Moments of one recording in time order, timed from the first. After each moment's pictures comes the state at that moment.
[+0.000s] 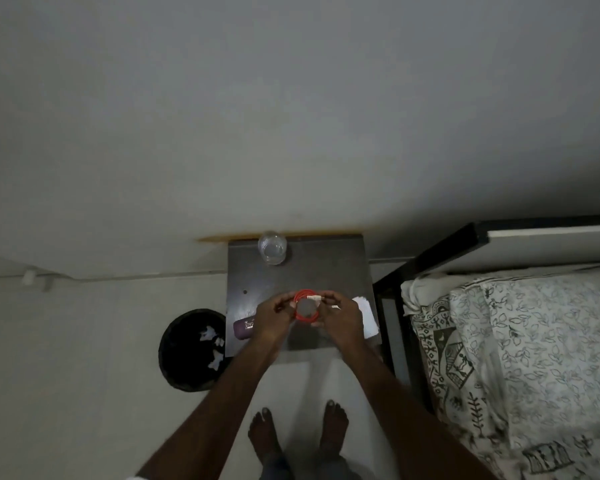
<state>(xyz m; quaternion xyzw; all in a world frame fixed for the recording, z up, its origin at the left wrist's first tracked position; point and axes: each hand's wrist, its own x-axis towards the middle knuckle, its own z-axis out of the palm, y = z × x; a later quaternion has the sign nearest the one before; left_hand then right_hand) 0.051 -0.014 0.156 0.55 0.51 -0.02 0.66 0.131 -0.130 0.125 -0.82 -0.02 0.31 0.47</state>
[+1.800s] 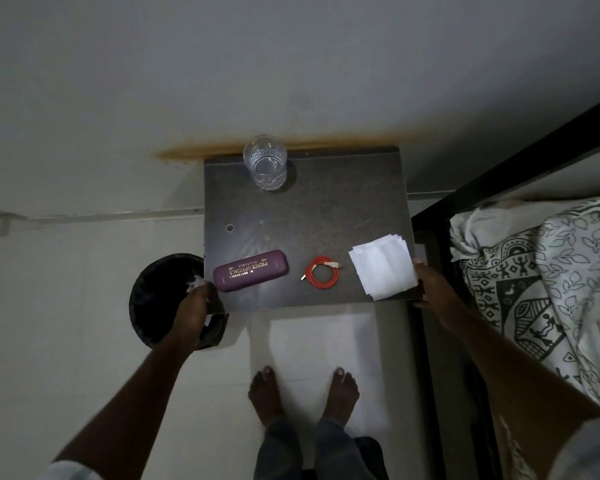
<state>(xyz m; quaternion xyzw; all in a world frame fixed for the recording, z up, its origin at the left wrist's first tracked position) -0.080 0.057 -0.090 0.42 0.67 -0.04 0.61 0.209 -0.269 -0.081 -0.79 0.15 0.41 0.42</state>
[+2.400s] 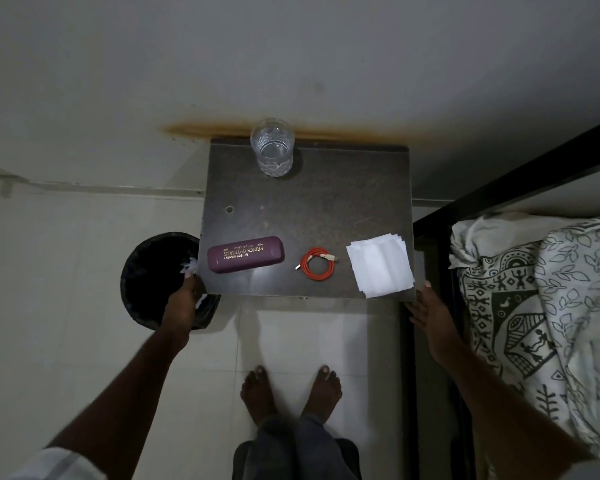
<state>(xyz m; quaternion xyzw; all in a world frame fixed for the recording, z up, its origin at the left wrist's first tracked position) -0.104 0.029 -0.098 0.42 0.70 0.02 0.58 0.176 -0.303 -0.076 -0.75 0.15 0.41 0.49</state>
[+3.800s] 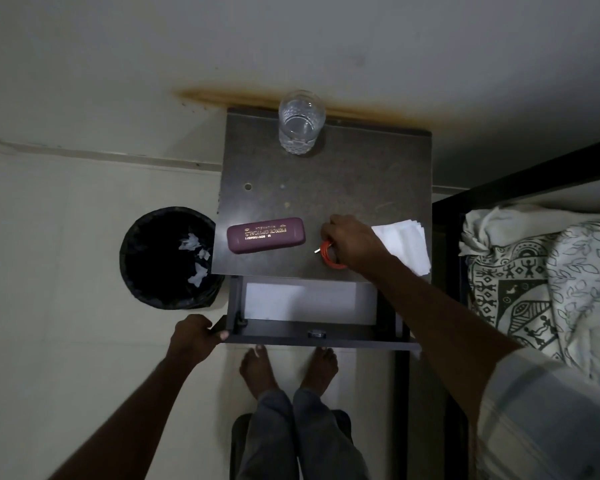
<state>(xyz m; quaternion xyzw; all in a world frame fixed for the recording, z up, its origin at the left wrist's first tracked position) -0.193 0.005 -0.133 0.71 0.51 -0.31 0.37 0.153 -0.107 -0.071 -0.79 -0.54 0.29 0.00</state>
